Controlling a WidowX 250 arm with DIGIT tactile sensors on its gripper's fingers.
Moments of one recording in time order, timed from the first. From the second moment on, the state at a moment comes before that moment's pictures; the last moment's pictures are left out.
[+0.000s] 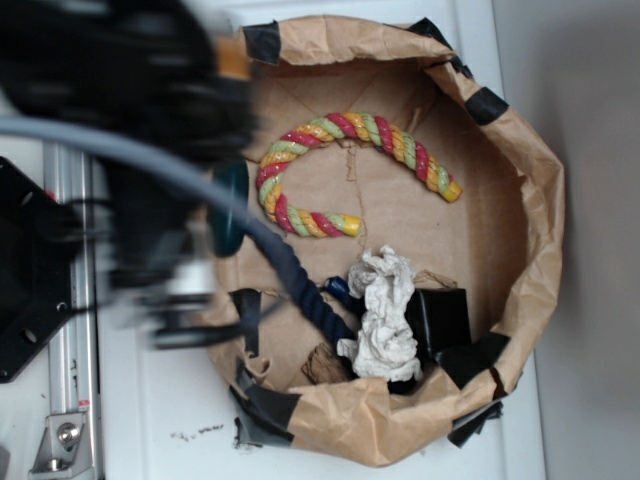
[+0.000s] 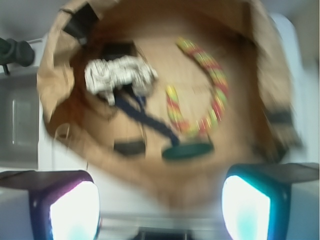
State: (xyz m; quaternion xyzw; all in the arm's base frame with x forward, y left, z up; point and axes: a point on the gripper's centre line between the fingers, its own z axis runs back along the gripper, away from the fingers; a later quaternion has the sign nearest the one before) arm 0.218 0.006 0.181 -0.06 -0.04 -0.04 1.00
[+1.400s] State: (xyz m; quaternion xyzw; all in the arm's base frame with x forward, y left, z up) arm 0.302 0.069 0.050 0.09 0.06 -0.22 0.97
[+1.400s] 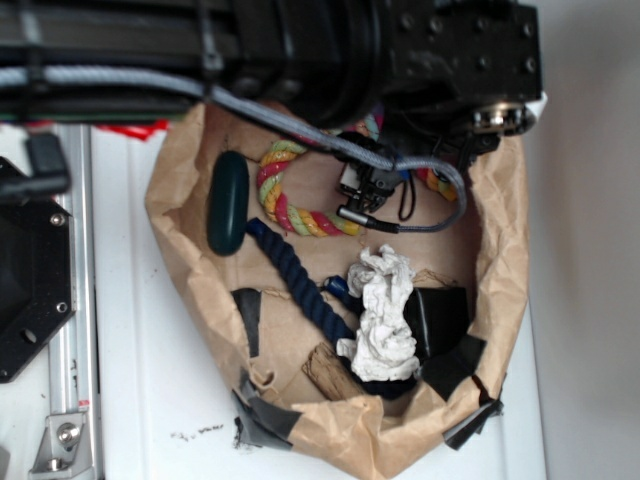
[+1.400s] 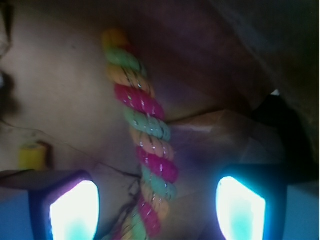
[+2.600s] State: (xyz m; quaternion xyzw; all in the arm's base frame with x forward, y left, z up) arm 0.317 0.067 0.020 0.04 0.00 -0.02 1.00
